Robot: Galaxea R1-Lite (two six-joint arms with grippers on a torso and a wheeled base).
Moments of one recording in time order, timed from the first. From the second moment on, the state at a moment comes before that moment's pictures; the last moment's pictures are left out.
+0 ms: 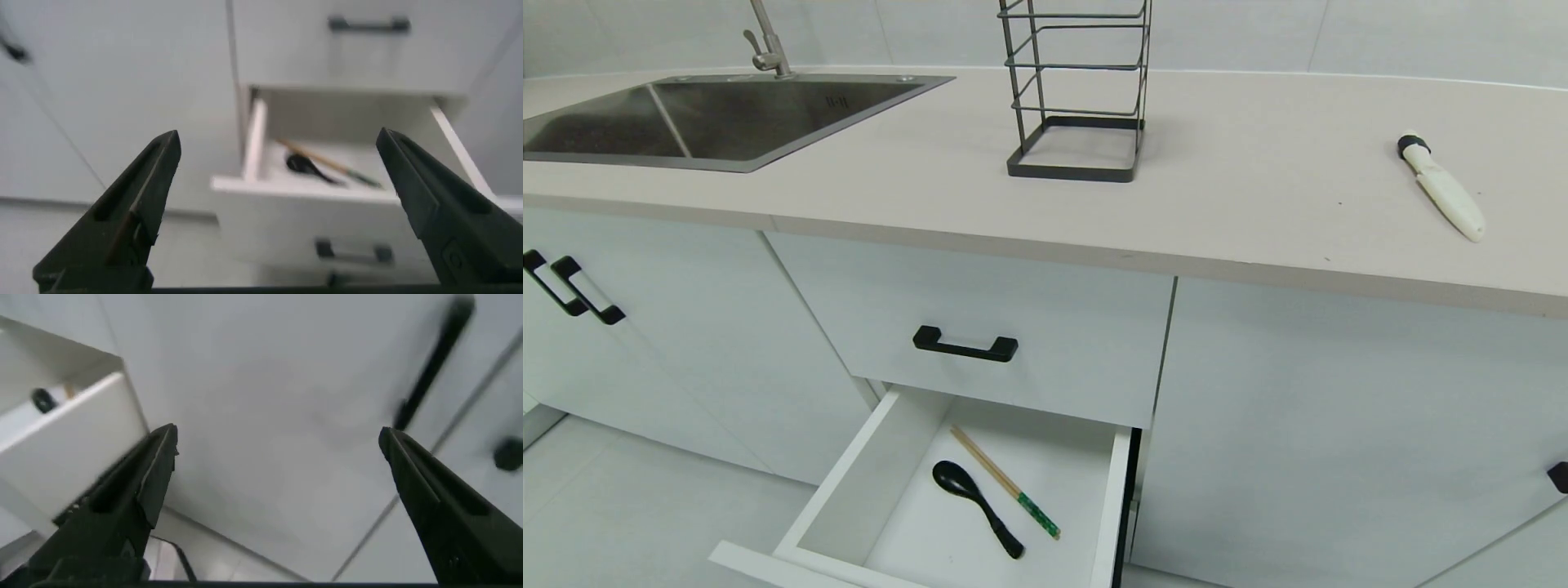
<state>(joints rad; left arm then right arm) -0.05 0.36 -0.36 0.35 -0.30 0.01 0.00 0.02 0.00 -0.04 0.15 -0.07</state>
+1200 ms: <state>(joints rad) -0.19 1.37 -0.30 -0.02 -0.21 0.11 0.00 0.00 0.00 0.00 -0.02 0.00</state>
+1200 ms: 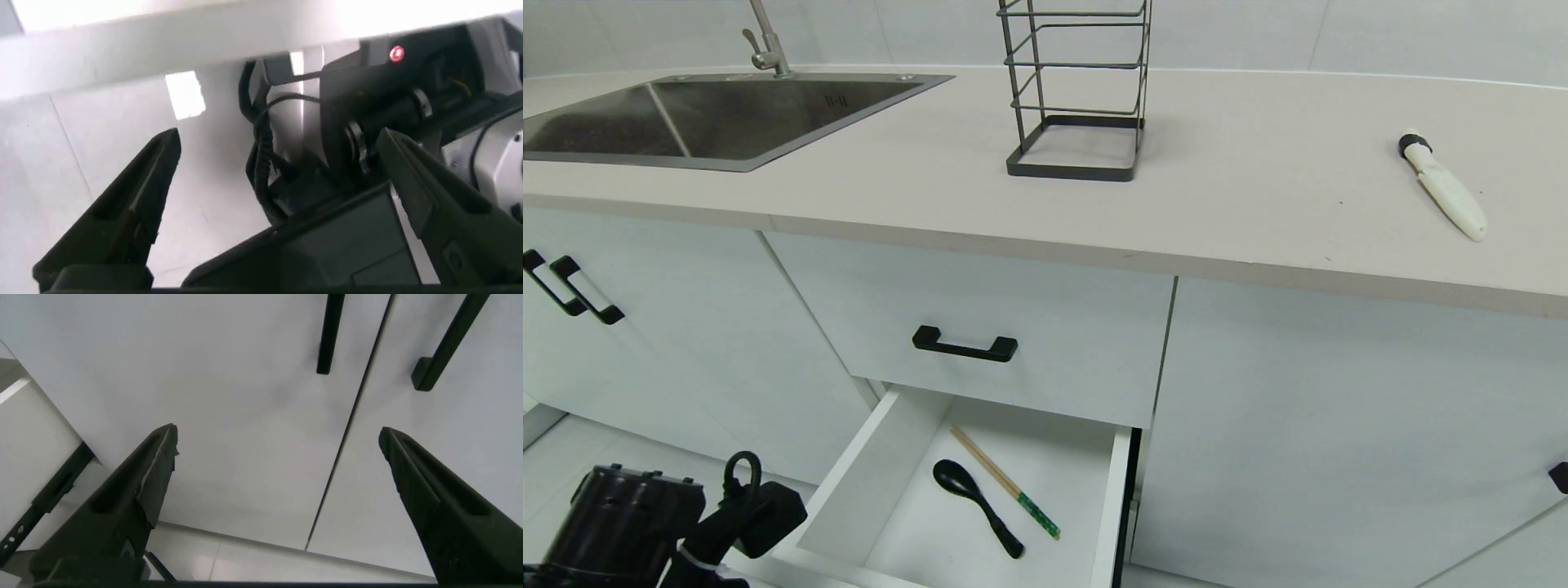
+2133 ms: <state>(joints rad) -0.20 1.51 -0.36 -0.21 -0.20 0.11 0.00 0.00 0.00 0.00 -0.02 0.00</state>
